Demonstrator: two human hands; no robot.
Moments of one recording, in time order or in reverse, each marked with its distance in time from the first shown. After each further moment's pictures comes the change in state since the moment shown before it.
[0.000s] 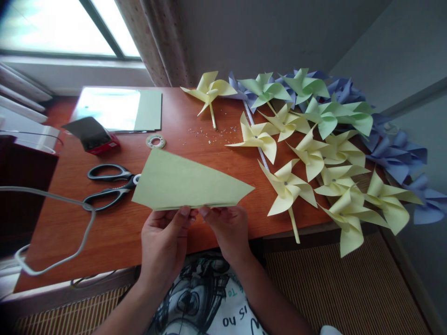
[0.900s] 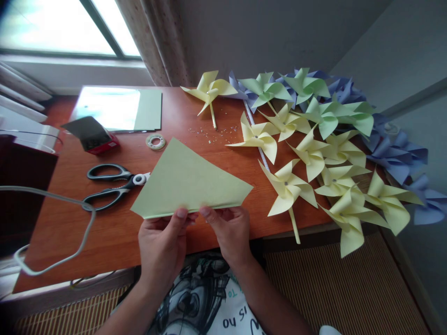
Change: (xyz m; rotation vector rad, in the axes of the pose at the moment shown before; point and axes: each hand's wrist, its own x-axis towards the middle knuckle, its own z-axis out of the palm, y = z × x) left_hand 0.000 -0.004 -0.002 0.061 0.017 0.067; right_hand 0.000 0.000 0.004 -0.005 0.064 -0.071
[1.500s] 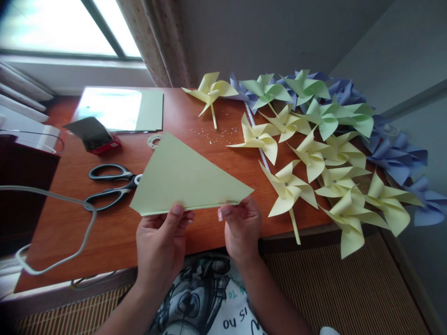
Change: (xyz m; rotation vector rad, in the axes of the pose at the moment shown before) left_hand 0.001 0.010 0.005 -0.069 0.042 0.000; right_hand 0.007 -0.013 -0.005 0.216 0.064 -0.115
